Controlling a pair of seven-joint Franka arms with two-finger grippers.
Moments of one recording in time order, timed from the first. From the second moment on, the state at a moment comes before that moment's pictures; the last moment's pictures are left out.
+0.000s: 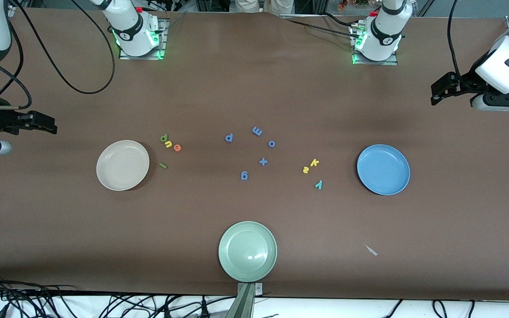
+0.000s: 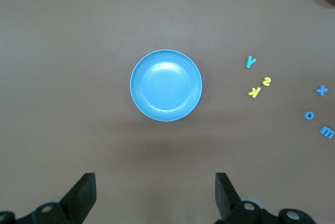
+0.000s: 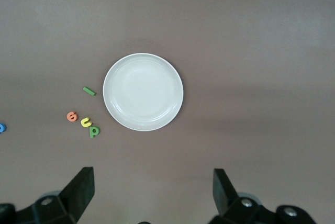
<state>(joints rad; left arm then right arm) -0.06 -0.05 -0.03 -1.67 0.00 1.57 -0.06 0.05 0.21 -0.06 -1.45 -0.02 1.55 -0.06</state>
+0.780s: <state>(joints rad) -0.06 -0.05 -0.03 -1.67 0.00 1.57 -0.06 0.05 0.21 -0.06 -1.45 -0.01 1.55 -0.06</state>
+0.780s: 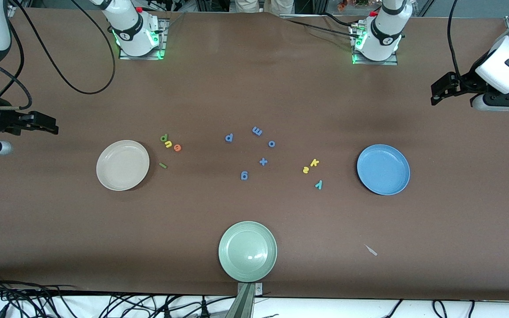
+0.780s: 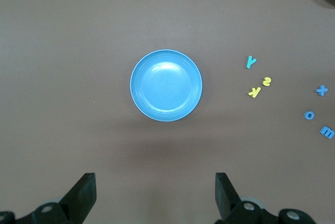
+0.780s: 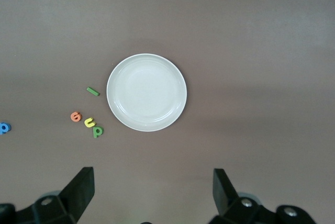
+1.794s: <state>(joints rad) -0.06 -0.05 -0.03 -1.67 0.00 1.57 -0.06 0.03 0.22 -0.05 -1.45 -0.01 1.52 -0.06</state>
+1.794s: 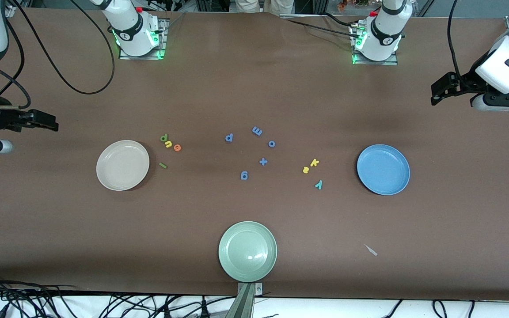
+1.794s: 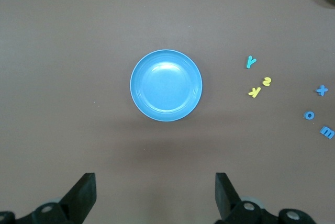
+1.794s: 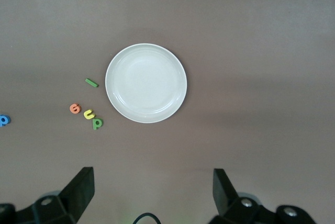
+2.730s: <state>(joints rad) -0.06 -0.05 -0.03 -1.67 0.00 1.56 -0.06 0.02 0.30 -0.05 -1.45 0.12 1.54 -0.19</state>
